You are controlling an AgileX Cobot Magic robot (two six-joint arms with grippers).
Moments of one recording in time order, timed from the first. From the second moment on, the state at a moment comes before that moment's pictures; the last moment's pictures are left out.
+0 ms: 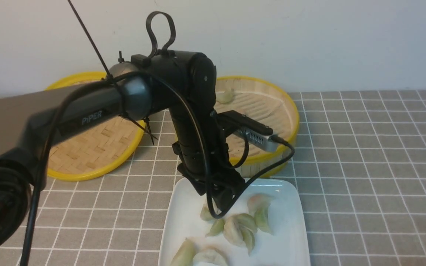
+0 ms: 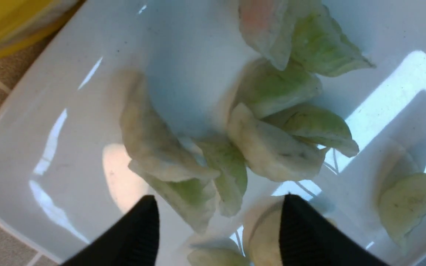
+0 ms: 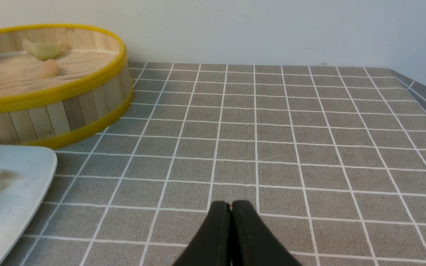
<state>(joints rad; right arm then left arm) -0.01 -0.01 0.02 0.03 0.39 0.01 -0.57 2.05 -1.65 -0.23 1.20 0.29</state>
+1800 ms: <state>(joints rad) -0.01 -0.01 0.03 0.50 0.16 0.05 -0.34 2.61 -2.55 -0.35 0.87 0.62</state>
